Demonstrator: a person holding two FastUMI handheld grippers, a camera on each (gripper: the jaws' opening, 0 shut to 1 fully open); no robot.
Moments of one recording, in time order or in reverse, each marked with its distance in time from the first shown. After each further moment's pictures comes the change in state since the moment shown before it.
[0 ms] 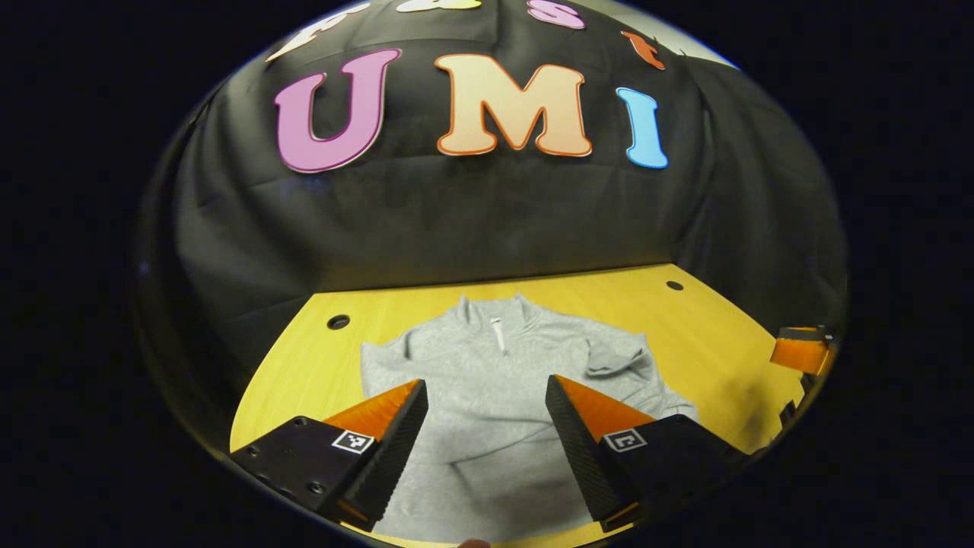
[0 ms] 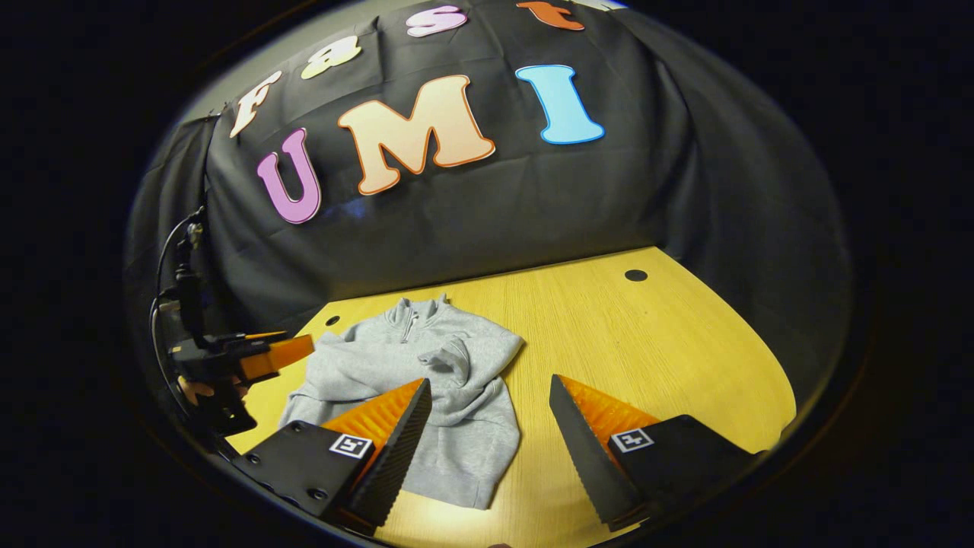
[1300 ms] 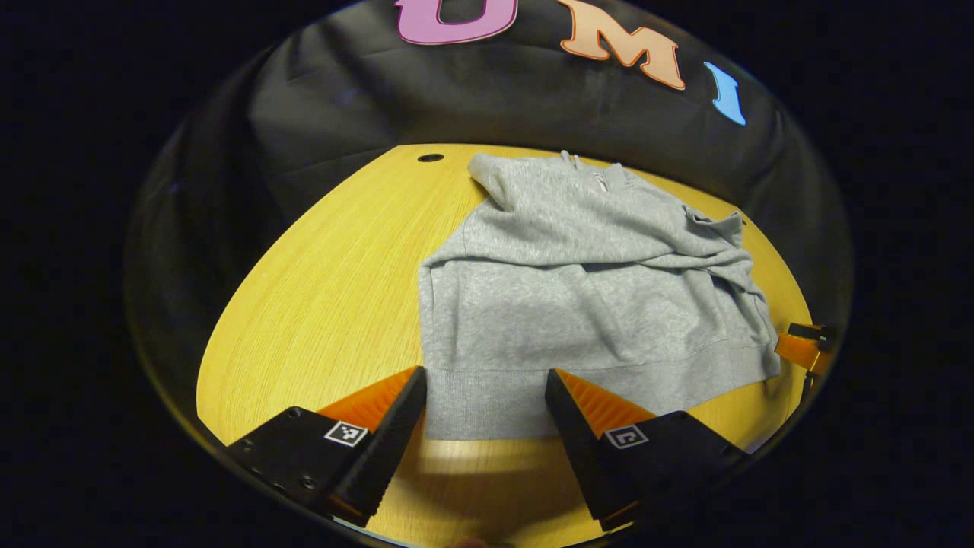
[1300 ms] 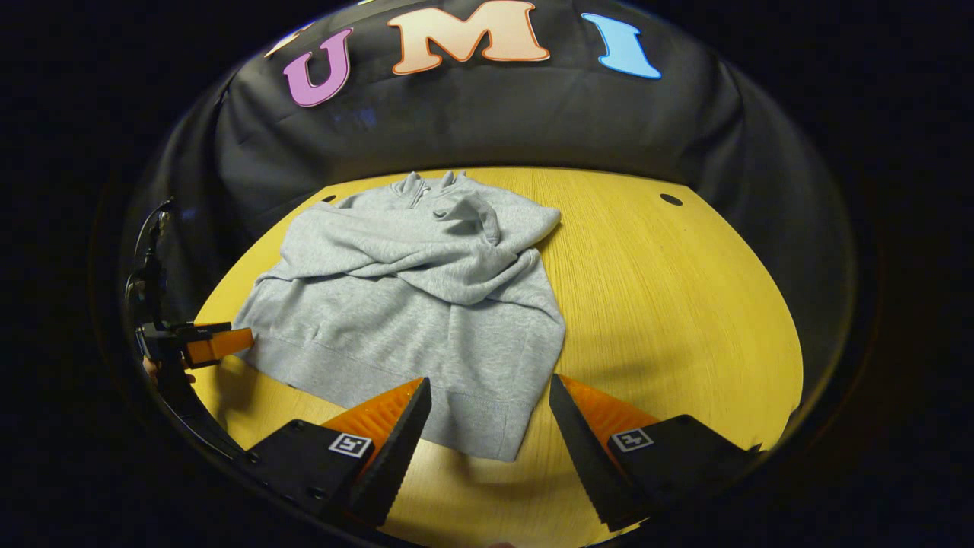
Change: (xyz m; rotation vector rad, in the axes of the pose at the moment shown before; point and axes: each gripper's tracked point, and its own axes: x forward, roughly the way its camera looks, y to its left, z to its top) left arm -0.063 0.081 -0.203 -0.195 0.327 0.144; right arm 0.015 0.027 -0.157 -0.182 0.350 -0.037
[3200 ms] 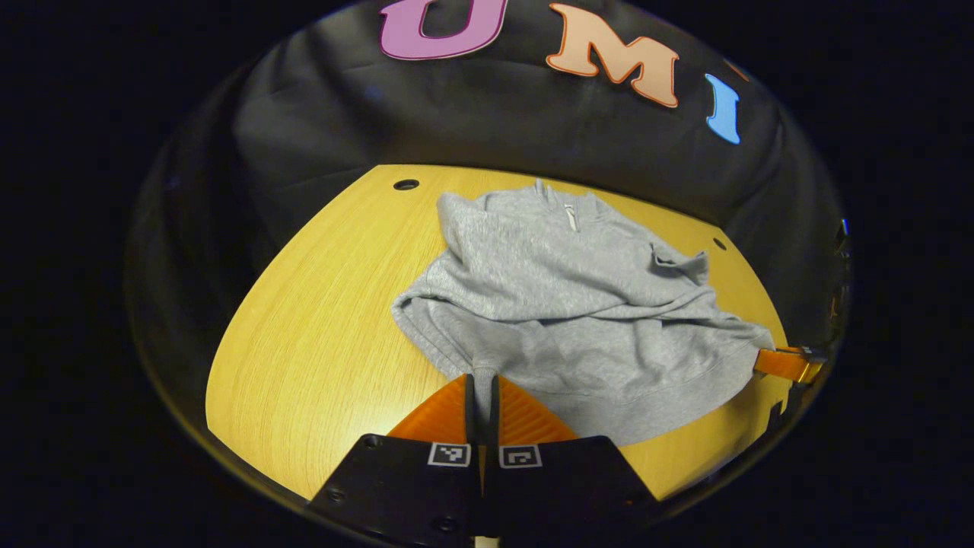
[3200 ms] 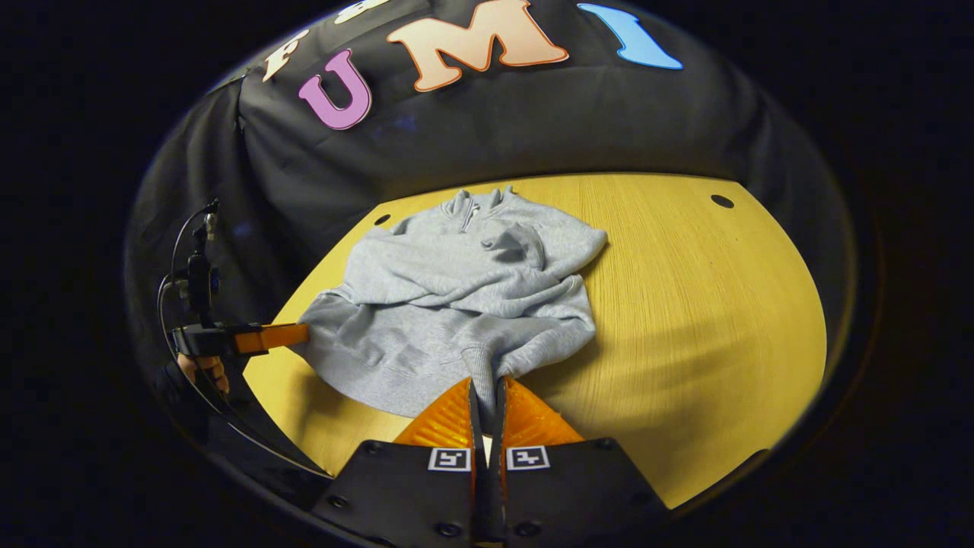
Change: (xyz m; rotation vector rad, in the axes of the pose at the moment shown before) left arm -0.029 -0.043 0.068 -0.052 -0.005 -0.068; right arm -0.028 0.019 0.060 0.056 0.004 0.283
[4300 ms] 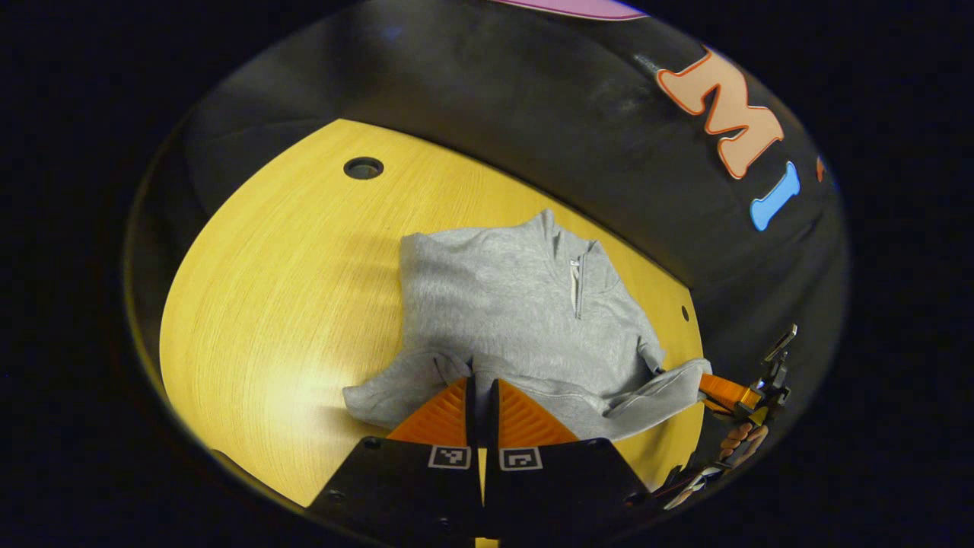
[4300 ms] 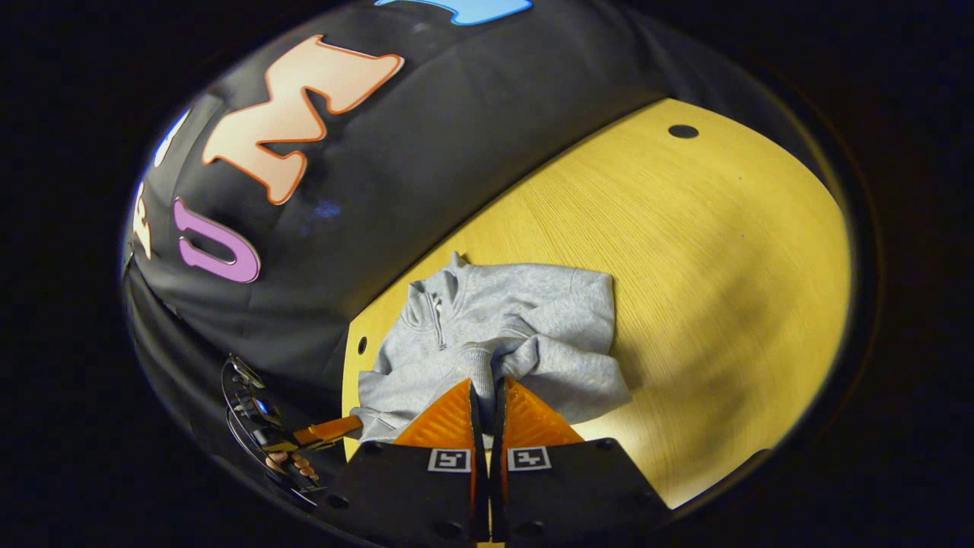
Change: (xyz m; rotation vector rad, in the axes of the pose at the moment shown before) left arm 0.124 0.011 0.110 -0.247 0.231 -0.262; right arm 0.108 -0.020 0.126 0.647 0.004 -0.035
